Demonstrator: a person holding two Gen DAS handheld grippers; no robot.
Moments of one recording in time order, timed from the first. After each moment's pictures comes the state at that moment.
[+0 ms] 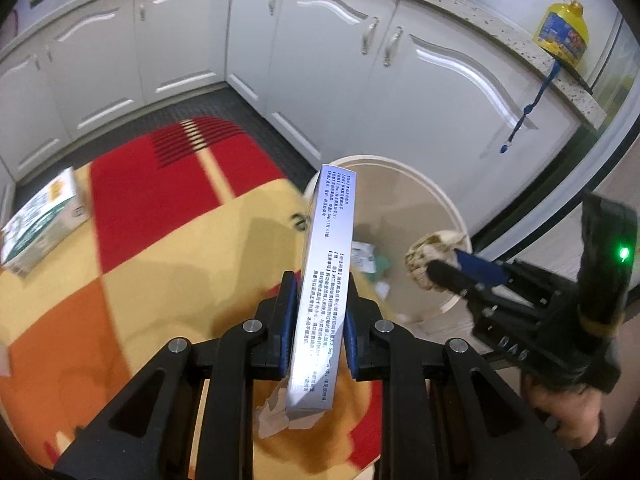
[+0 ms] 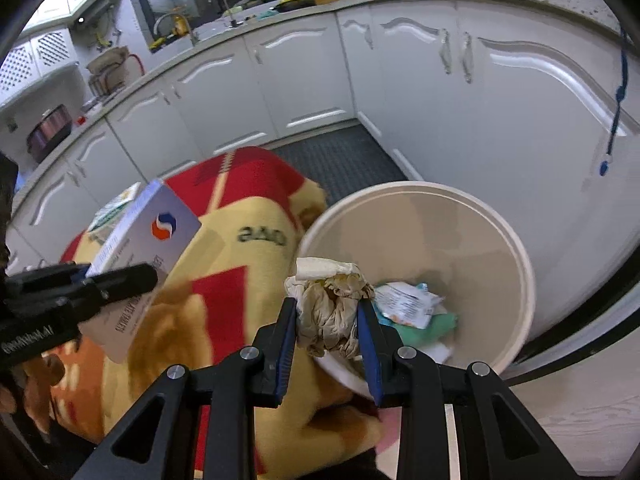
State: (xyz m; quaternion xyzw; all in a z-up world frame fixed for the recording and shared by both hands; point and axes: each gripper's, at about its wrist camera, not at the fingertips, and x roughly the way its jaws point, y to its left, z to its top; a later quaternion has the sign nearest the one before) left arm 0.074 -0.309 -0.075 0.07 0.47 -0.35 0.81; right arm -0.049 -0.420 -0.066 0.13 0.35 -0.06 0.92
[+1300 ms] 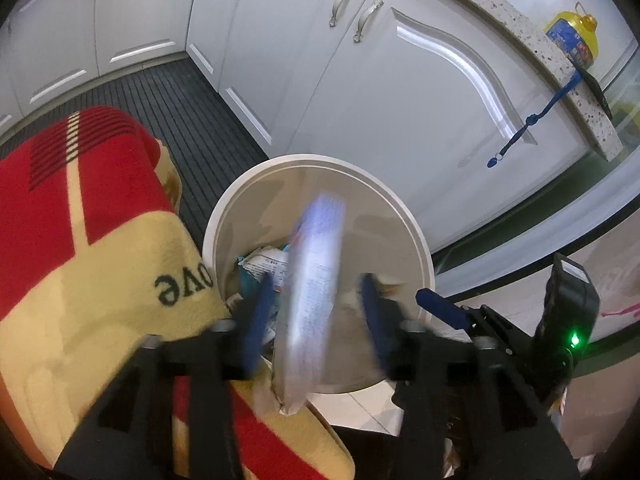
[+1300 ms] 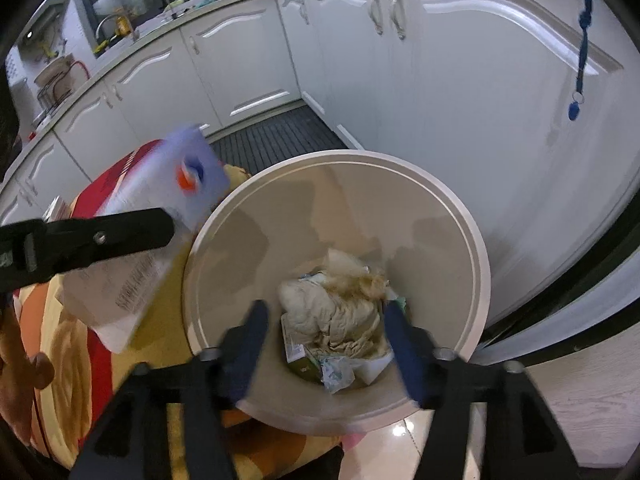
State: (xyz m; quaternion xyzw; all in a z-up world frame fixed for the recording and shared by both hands) left arm 0.110 -0.401 -0.104 0.02 0.52 -0.40 0.76; right arm -0.028 -0.485 -0.107 0.16 0.38 -0.14 0.90
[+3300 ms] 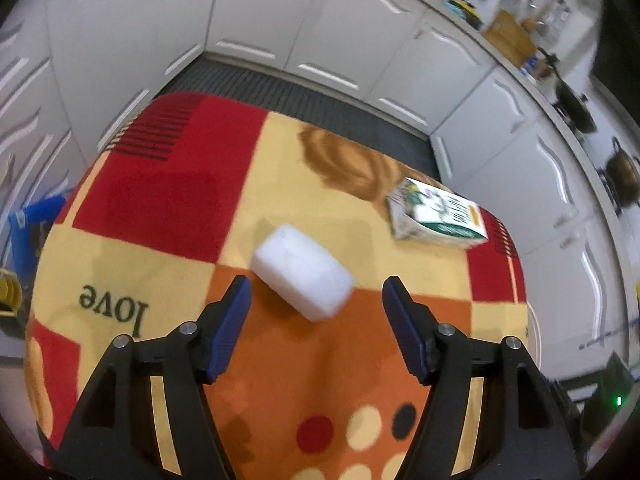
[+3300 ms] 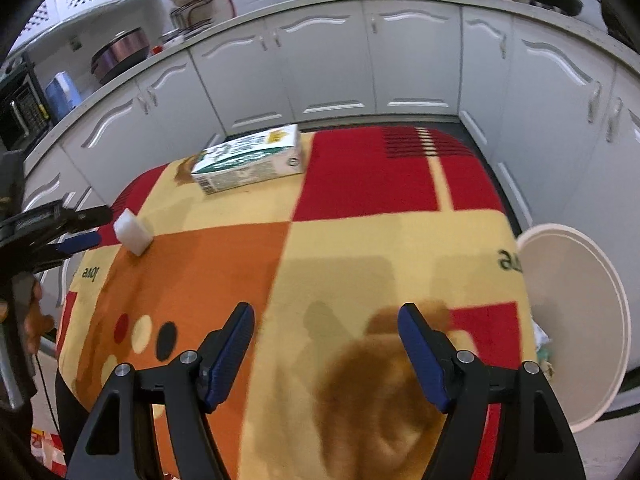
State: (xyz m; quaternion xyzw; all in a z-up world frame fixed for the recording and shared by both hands) left arm 0.134 0.030 -0.090 -0.19 0.49 -0.05 0.85; right arm 0.038 -0.240 -0.056 0.04 0.39 0.07 0.92
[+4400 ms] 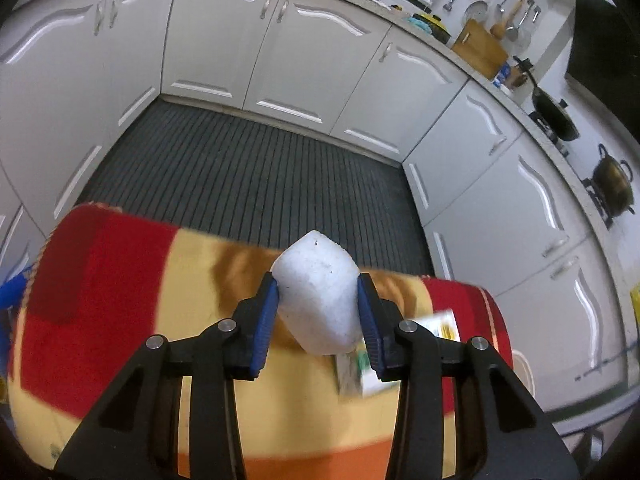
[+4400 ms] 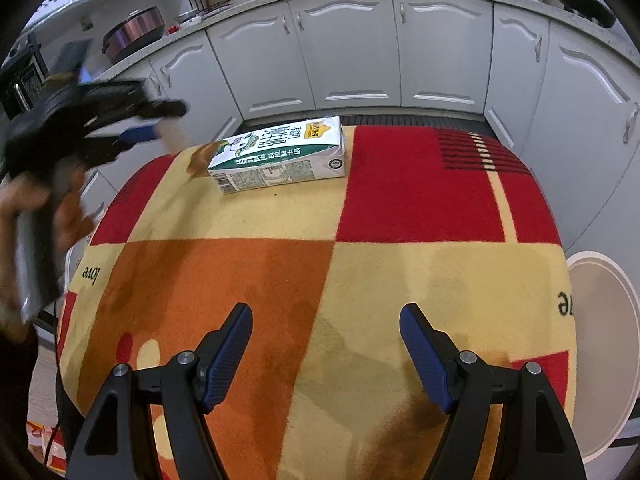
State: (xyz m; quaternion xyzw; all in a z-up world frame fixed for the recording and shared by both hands) left arm 0.261 -0.013 -0.070 -0.17 0.44 -0.10 0.88; right arm 0.078 -0.212 -0.062 0.03 0.41 0.09 0.91
